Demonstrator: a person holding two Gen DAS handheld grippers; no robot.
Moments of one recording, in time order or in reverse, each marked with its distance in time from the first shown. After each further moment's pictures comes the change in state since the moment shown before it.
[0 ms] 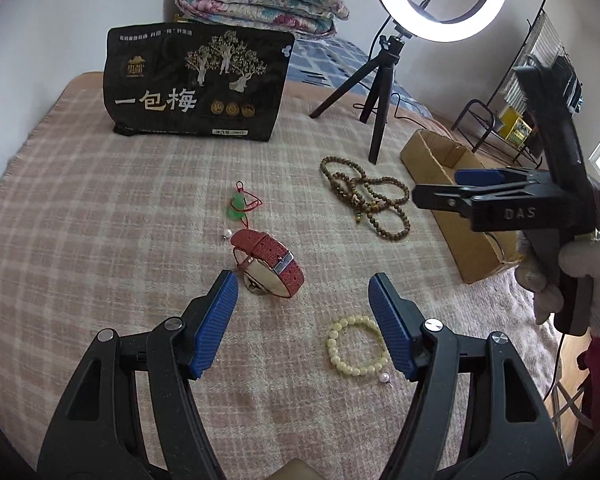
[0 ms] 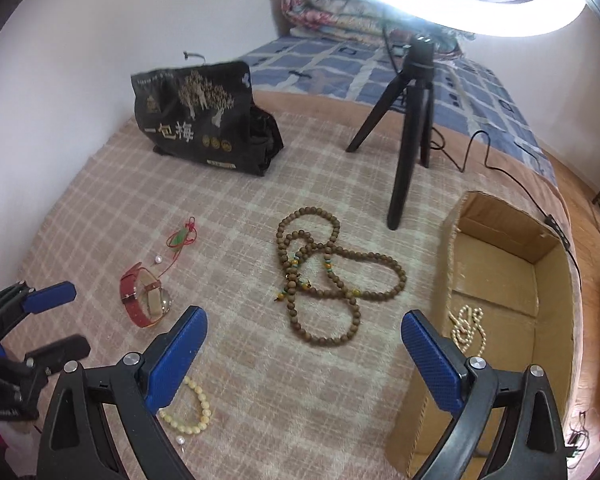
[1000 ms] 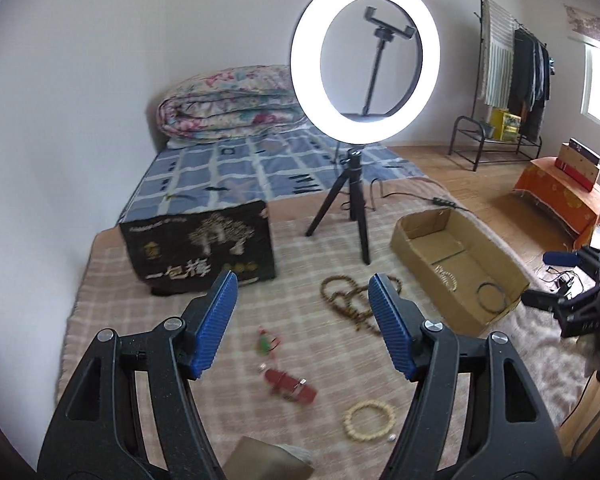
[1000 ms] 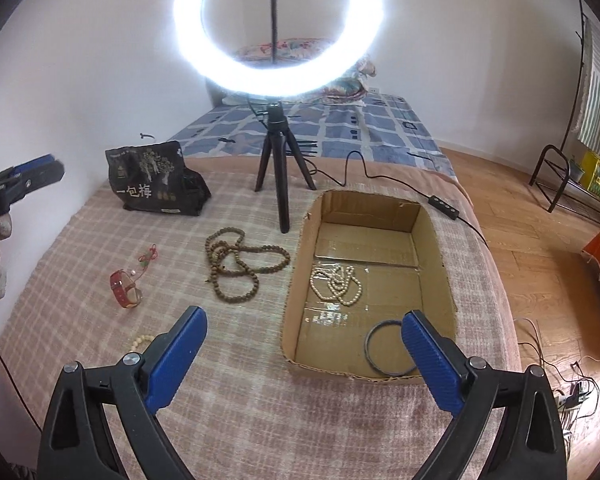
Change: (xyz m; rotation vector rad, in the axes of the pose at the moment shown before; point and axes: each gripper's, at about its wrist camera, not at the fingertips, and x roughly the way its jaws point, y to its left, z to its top) left arm -0.091 -0.058 0.075 0.271 -0.260 0.122; right arm -0.135 -0.061 -0.103 0.176 -0.254 -0.134
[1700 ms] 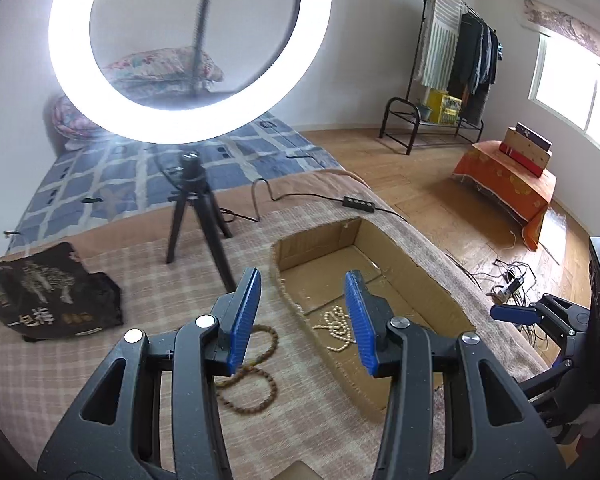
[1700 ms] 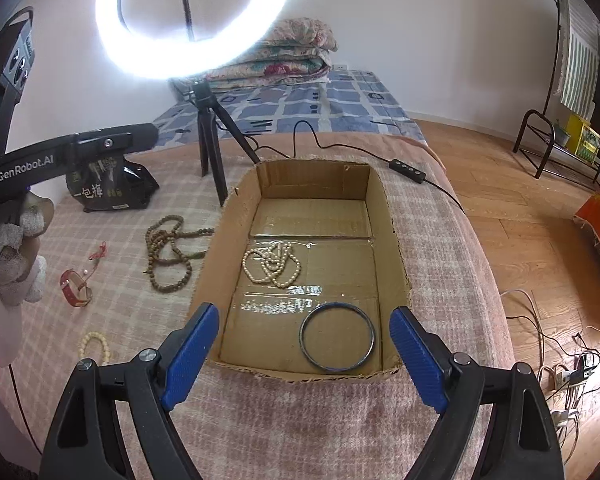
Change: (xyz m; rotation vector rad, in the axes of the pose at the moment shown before) left arm 0.113 -0.136 0.055 0.055 0.052 -0.252; right arm 0.029 -0.074 -0.018 0.092 0.044 -0.038
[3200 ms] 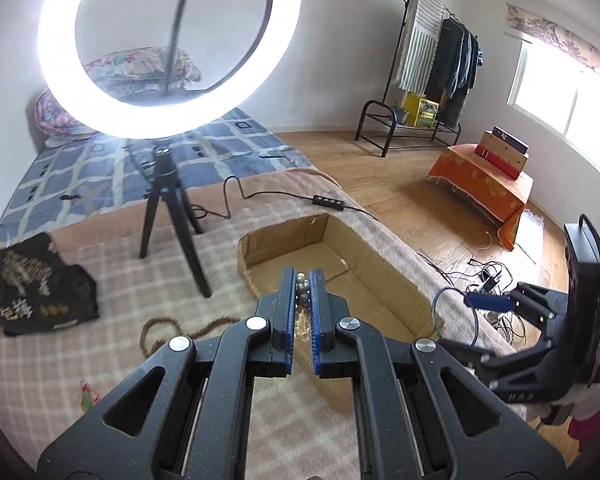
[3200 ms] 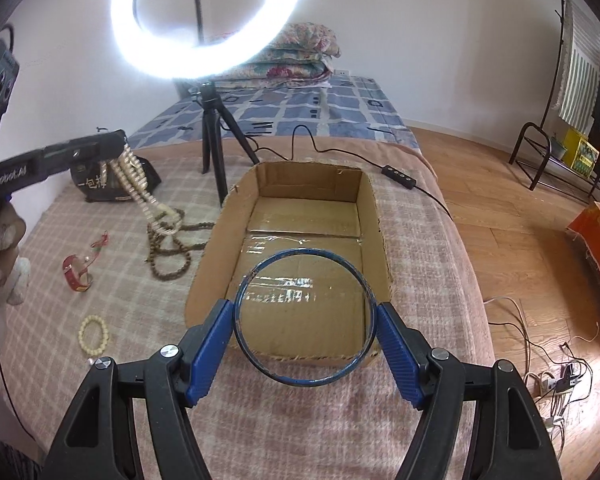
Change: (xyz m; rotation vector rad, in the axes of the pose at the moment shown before) left arm 0.006 -0.019 -0.004 0.002 0.002 -0.106; right arm -0.008 -0.010 -0.003 -0.029 -0.001 -0.026
